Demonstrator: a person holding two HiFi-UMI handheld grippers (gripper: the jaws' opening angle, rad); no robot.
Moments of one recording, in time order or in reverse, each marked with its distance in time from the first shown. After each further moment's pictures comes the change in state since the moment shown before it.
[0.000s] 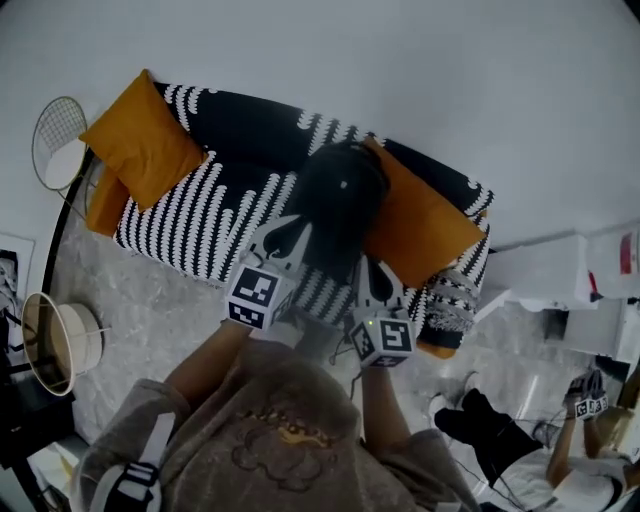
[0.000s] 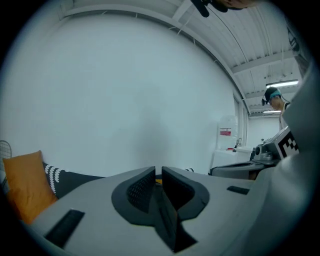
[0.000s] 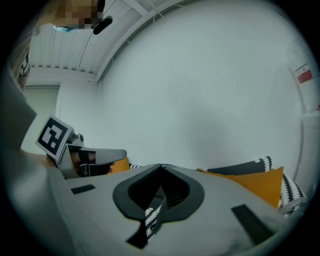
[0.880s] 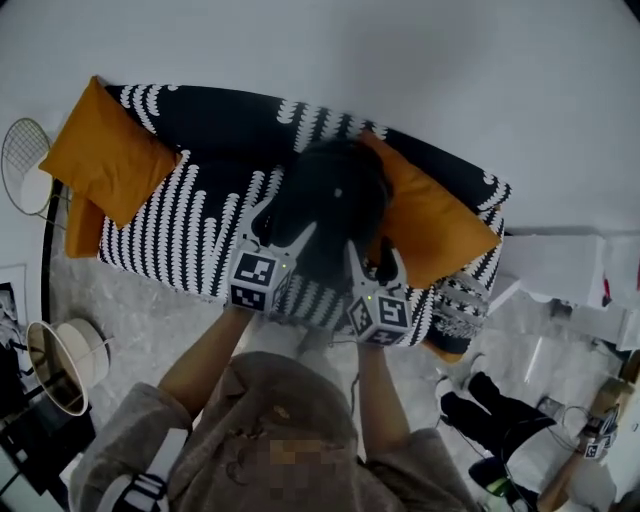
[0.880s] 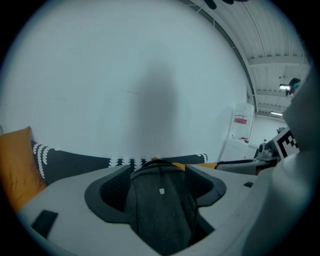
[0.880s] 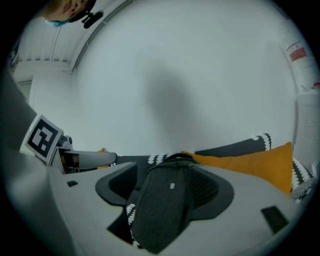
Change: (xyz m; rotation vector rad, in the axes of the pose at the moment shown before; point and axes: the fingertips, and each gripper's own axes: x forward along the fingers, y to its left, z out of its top) left arm 0.158 0.094 -0.098 -0.072 0.184 0.015; right arm 0.151 -0.105 -0.085 0.110 0.142 -0.151
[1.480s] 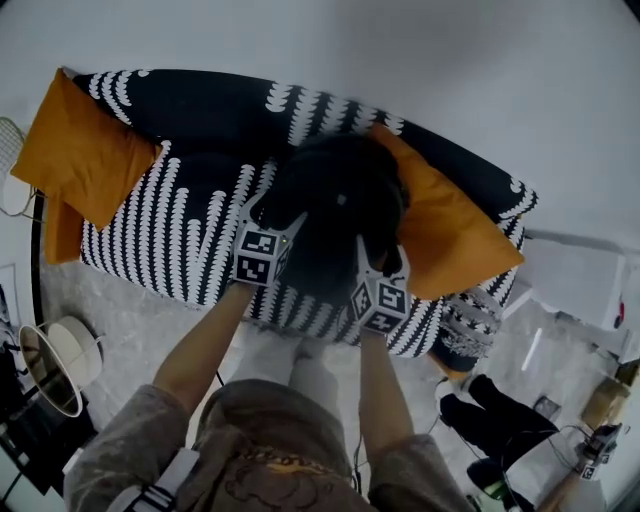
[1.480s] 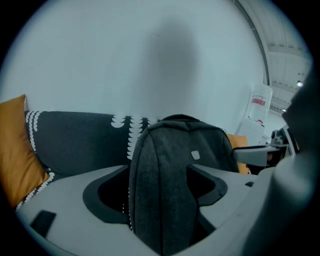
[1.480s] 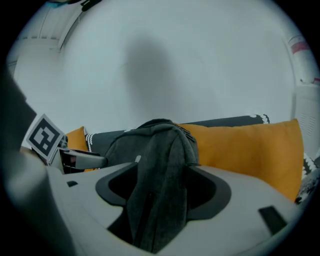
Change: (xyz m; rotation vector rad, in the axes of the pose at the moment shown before) left arm 0.135 0.070 -0.148 -0.066 0.227 0.057; right arm 0.104 -0.097 -0.106 -0.038 0.147 -0.143
